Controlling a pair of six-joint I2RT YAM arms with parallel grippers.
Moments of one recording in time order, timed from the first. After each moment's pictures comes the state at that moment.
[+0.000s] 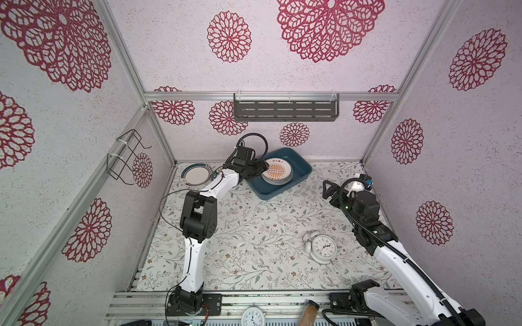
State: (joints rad) left arm -0.36 2.15 1.82 -0.31 0.24 -0.79; right arm 0.30 0.94 0.74 -0.04 0.10 0.66
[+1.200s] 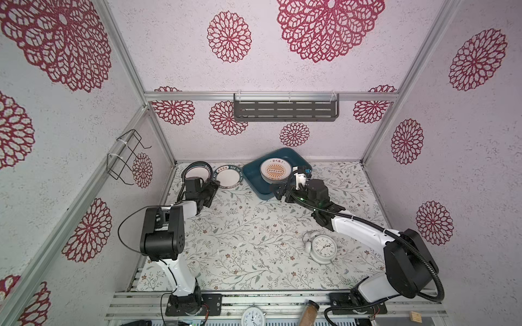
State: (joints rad) left arm 0.06 1.88 0.99 0.25 0.32 -1.04; right arm 0.60 1.50 0.95 0.32 -0.25 0.69
